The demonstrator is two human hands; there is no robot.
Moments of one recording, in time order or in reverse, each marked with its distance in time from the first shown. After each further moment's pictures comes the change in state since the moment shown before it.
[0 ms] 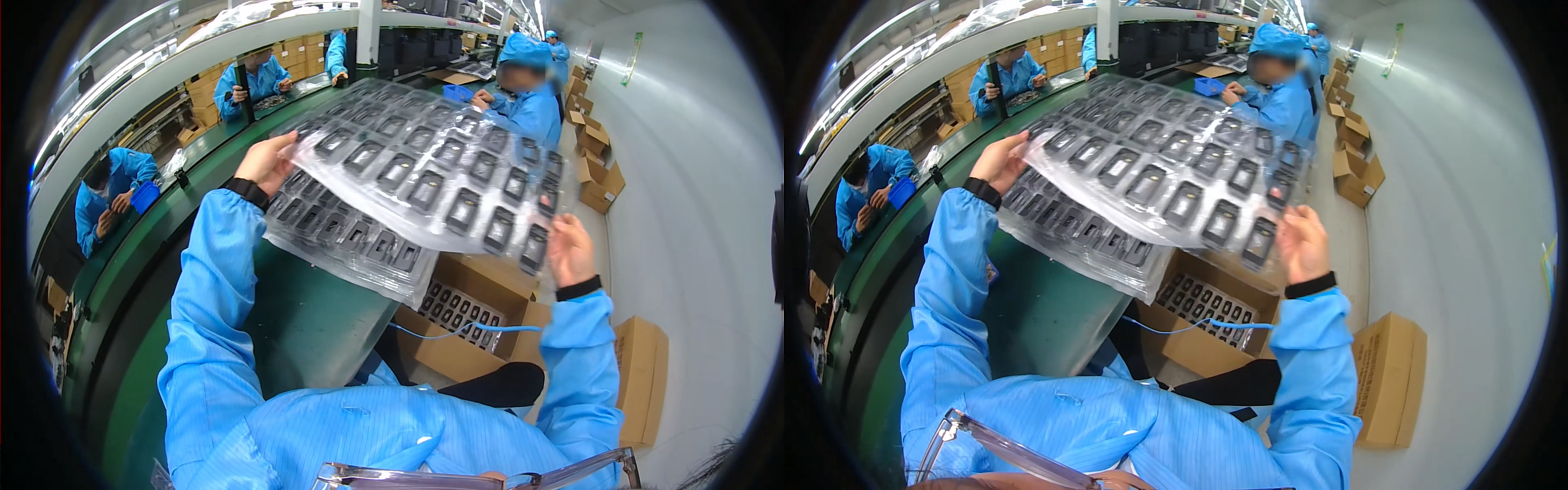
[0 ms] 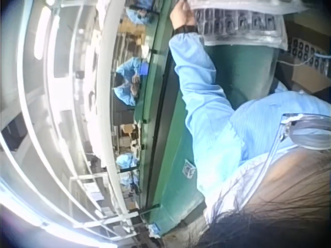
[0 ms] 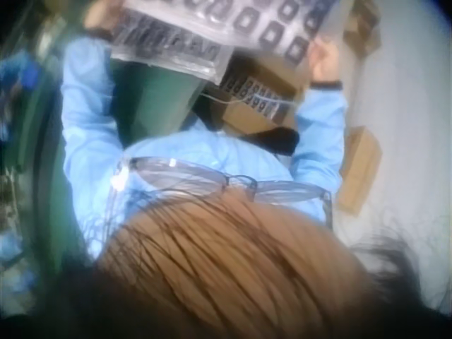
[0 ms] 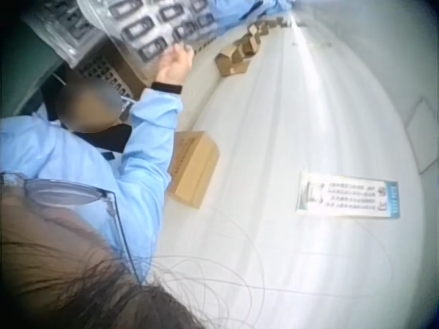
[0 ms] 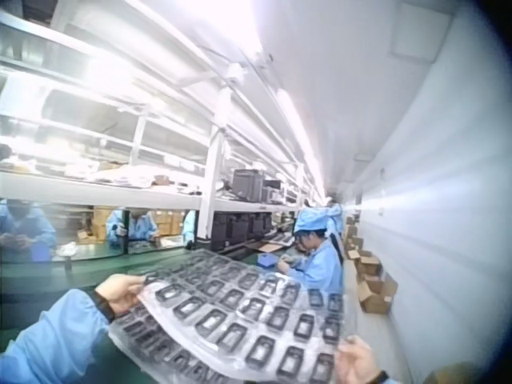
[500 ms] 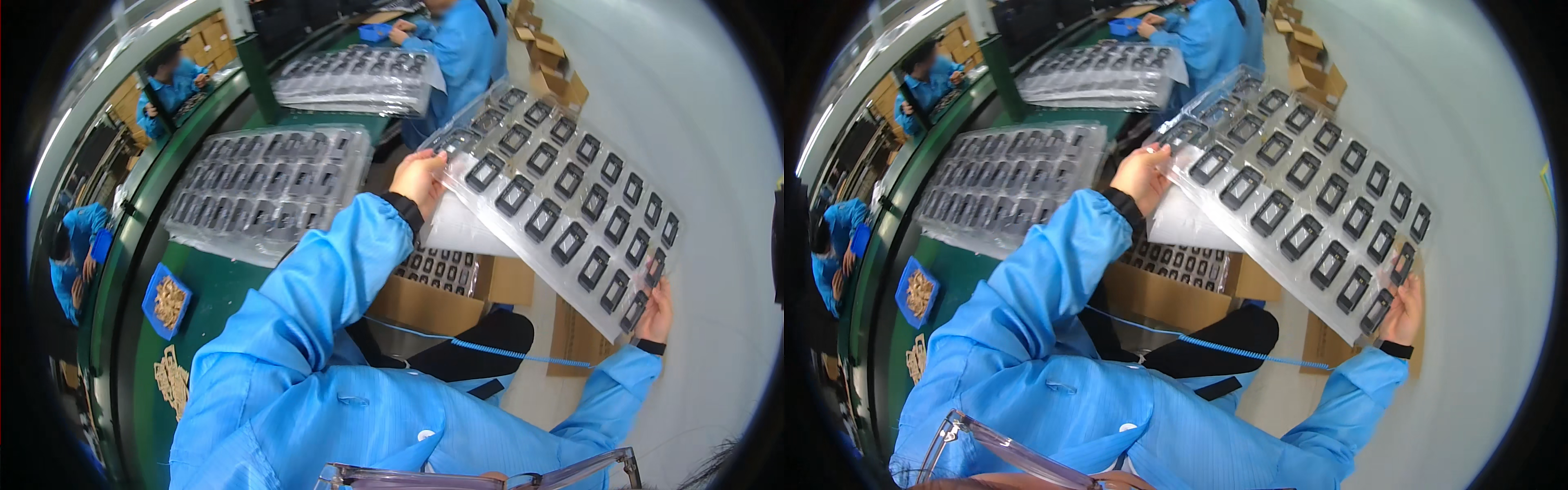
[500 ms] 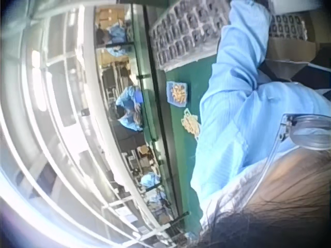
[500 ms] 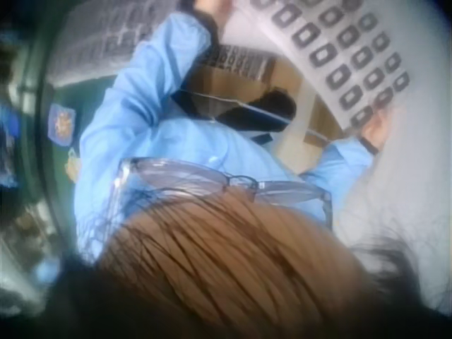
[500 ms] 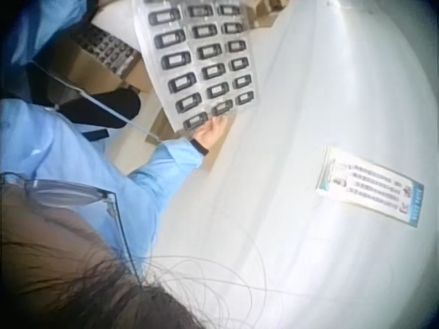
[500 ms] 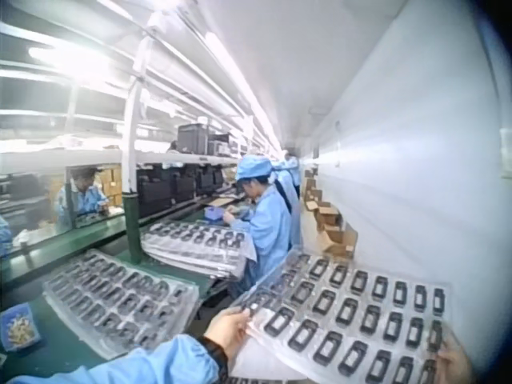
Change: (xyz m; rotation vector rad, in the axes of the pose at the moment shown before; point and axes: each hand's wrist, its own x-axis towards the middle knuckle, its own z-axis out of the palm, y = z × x) left_hand -0.057 -0.299 0.318 -0.423 -0.248 -0.437; right_hand -0.214 -0.162 -0.257 -0.381 0.412 -0.264
